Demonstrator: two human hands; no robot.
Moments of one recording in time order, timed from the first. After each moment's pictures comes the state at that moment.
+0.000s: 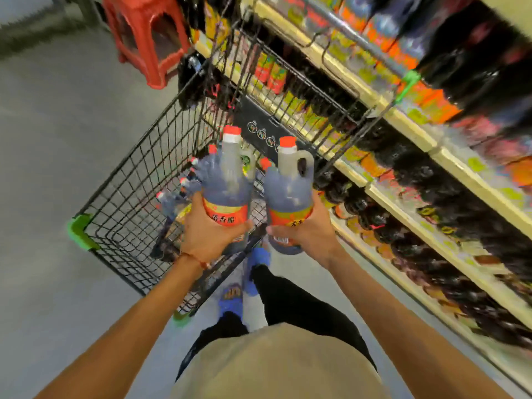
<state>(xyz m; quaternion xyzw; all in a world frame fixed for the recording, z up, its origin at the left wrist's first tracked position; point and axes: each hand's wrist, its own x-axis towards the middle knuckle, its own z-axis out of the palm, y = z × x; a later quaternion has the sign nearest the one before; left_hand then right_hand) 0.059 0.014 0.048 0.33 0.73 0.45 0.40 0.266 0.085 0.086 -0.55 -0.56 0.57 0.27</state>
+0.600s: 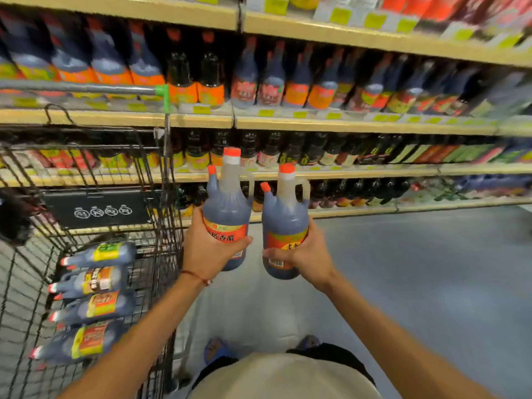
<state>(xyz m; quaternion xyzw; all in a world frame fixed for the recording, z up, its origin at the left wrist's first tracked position) 0.284 0.057 0.113 0.62 0.51 0.34 0.49 0.472 -0.050 0.126 -0.72 -0.35 0.38 0.46</state>
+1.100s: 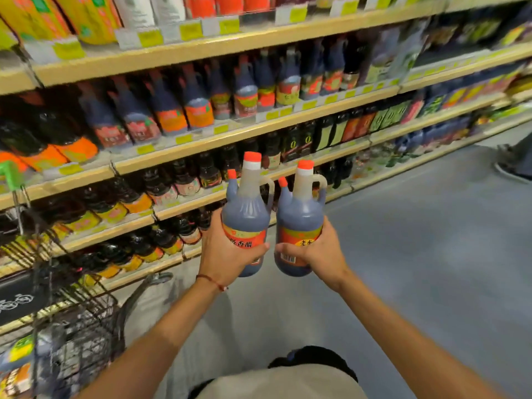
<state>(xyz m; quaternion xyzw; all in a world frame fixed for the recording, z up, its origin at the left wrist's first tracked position) 0.579 -0.052 0.148 0.75 0.36 0.26 0.49 0.727 -0.196 0.138 -0.72 -0.24 0.30 0.58</state>
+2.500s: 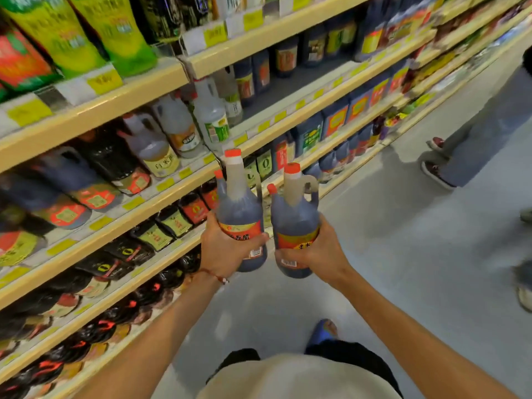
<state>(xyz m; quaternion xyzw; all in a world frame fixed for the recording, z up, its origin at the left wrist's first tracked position) 1.399 -0.190 0.136 0.76 0.34 0.20 0.52 1.501 -0.371 0.115 -0.75 -0.16 0.24 0.60</state>
